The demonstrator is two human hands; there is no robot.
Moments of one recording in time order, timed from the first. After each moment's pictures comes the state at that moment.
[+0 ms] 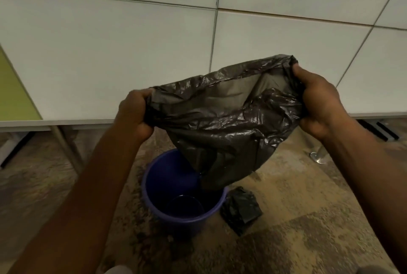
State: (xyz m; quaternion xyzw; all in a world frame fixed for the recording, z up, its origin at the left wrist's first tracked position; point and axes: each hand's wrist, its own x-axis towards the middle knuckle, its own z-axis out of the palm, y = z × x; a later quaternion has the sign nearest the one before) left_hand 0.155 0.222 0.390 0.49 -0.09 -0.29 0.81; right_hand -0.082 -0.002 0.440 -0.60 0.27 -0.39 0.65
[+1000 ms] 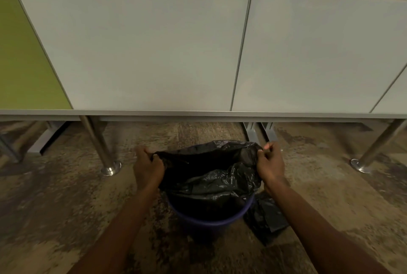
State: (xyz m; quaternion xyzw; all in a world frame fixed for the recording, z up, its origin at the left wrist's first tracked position) left_hand 0.193 0.249 0.163 0.82 -0.03 0.01 0.57; right_hand 0.005 0.012 0.184 -0.68 0.44 -0.33 0.48
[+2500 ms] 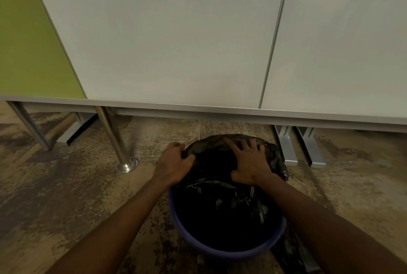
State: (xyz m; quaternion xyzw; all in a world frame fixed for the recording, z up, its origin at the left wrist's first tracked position) left_hand 0.247 0.204 0.120 0.91 -0.25 -0.04 0.33; right_hand 0.136 -0.024 0.111 -0.99 0.12 -0.02 0.04
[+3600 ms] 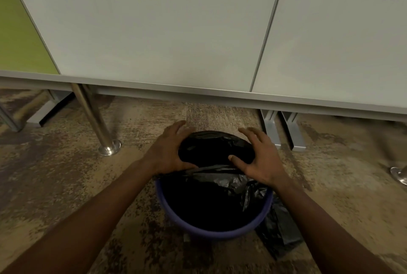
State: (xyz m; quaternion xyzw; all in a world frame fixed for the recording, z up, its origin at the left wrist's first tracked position) left_hand 0.254 0.206 0.108 0.86 -0.46 -0.05 0.22; right_hand 0.067 -0.040 0.104 -0.95 0.14 -0.20 0.21
